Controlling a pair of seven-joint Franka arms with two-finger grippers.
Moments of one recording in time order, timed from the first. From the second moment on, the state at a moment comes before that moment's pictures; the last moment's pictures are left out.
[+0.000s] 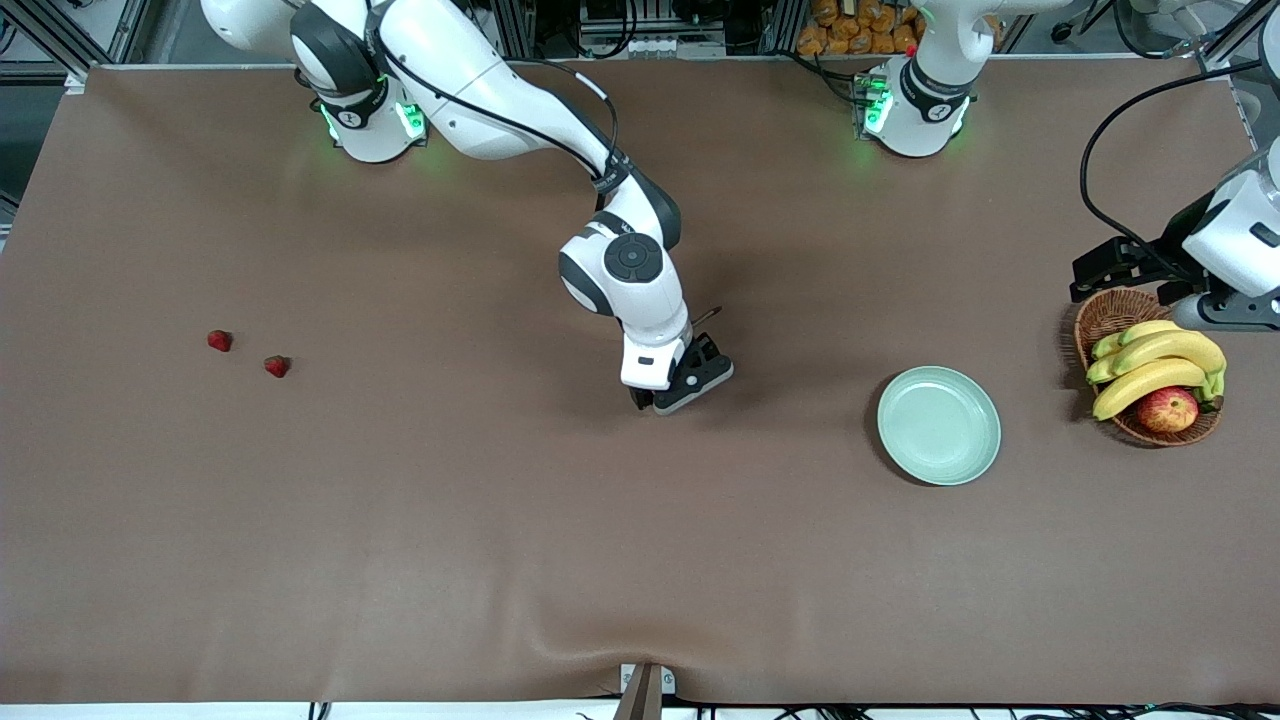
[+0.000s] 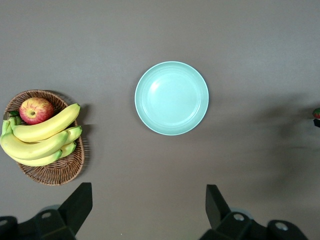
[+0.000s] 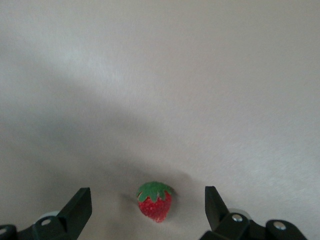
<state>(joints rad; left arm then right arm) -0.01 0.04 -0.03 -1.62 0.00 1.63 0.01 0.82 0.91 -0.03 -1.31 0.02 2.52 0.28</state>
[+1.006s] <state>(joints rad) -0.01 0.03 -0.03 -1.62 0.00 1.63 0.00 0.78 0.73 -0.08 -1.30 0.02 2.17 0.42</state>
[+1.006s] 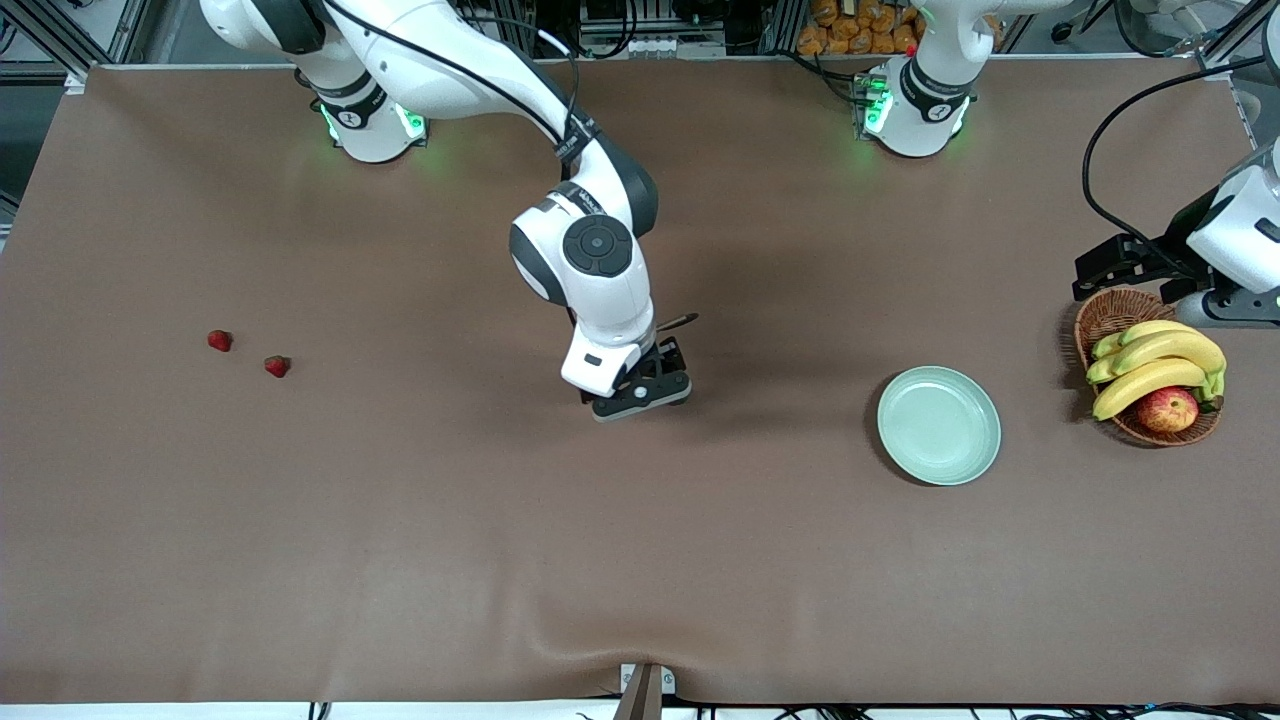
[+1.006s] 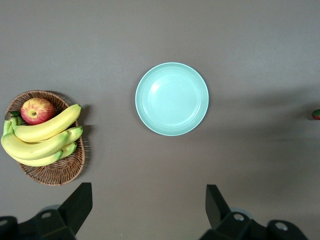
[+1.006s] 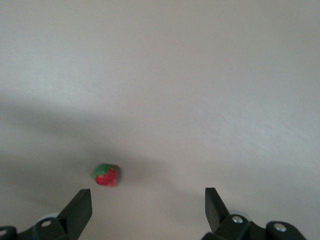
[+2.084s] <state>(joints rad) -0.11 0.06 -0.07 -1.62 0.00 1.66 -0.21 0.74 0.66 -0.18 -1.30 0.02 2.07 0.43</state>
